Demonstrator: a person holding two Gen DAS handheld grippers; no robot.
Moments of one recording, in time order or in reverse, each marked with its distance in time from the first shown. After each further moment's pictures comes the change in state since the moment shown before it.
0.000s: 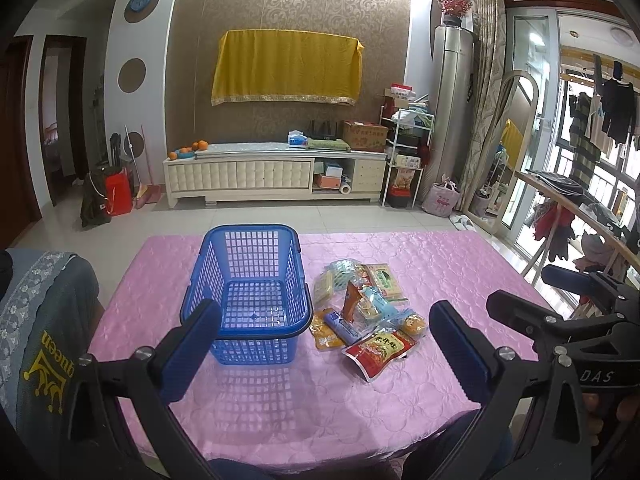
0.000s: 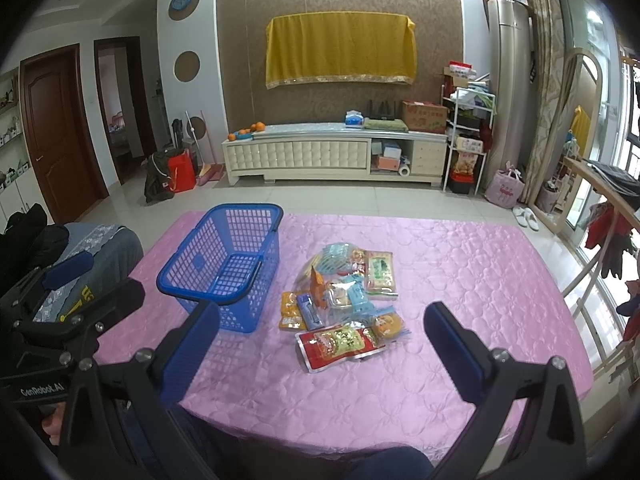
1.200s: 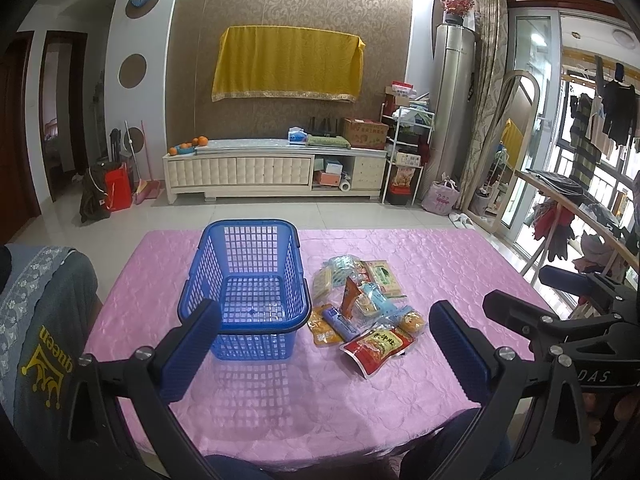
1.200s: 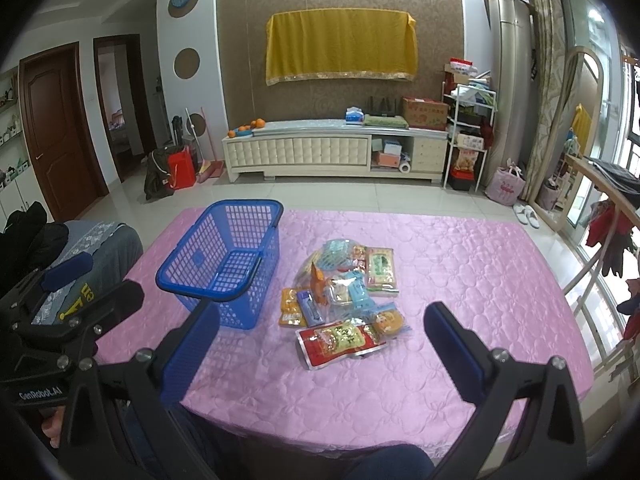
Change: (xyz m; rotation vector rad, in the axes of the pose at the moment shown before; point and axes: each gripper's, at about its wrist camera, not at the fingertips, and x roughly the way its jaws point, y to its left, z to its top) left arm 0.002 0.002 0.000 -0.010 0.012 -0.002; right arm 0.004 0.001 -0.003 0.001 0.014 0.003
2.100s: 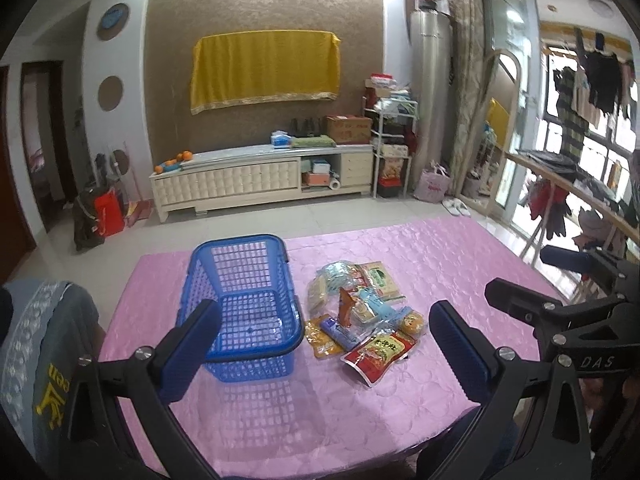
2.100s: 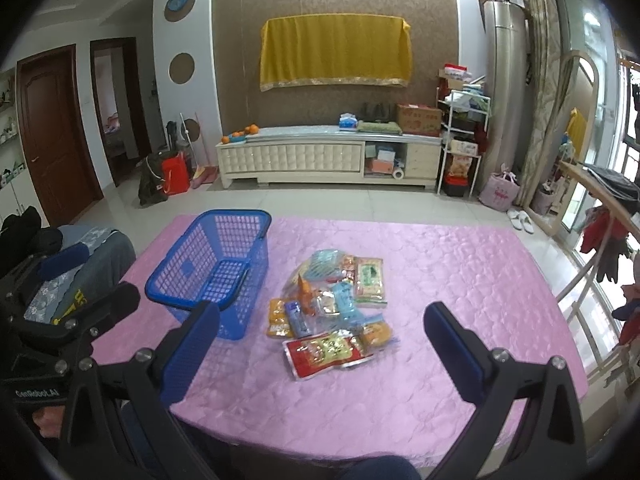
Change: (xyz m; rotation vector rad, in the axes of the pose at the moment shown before) left arm 0.022 -0.025 0.017 0.128 0.013 -0.019; right arm 0.009 -0.021 0.014 0.000 -0.021 -0.012
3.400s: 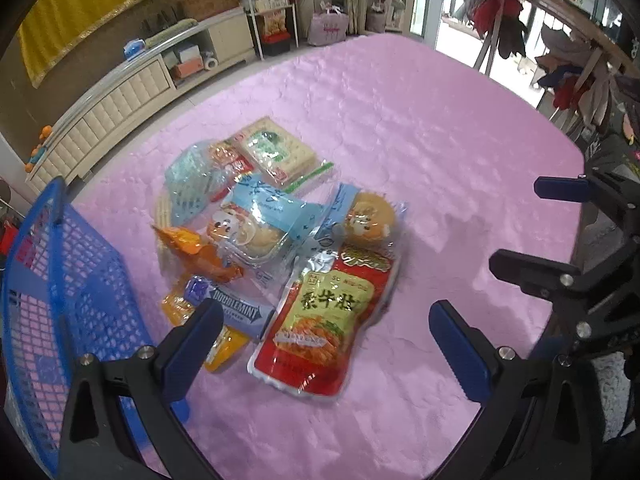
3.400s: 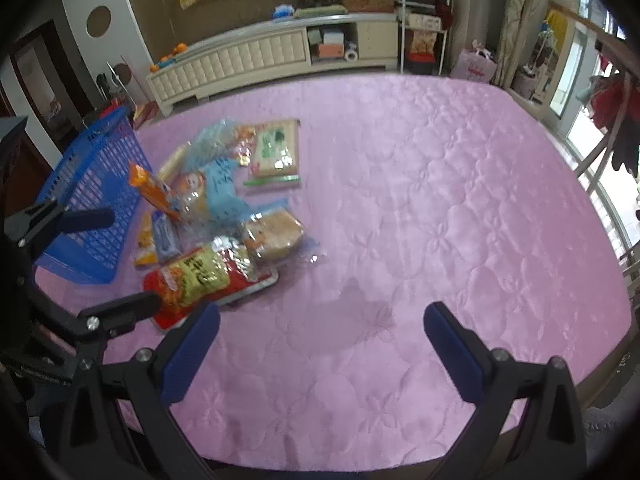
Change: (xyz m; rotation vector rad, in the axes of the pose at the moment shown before) left arm 0.252 -0.090 -0.062 0.383 0.525 -0.268; right arm 0.161 -0.129 -0.101 0.184 0.394 -0.059
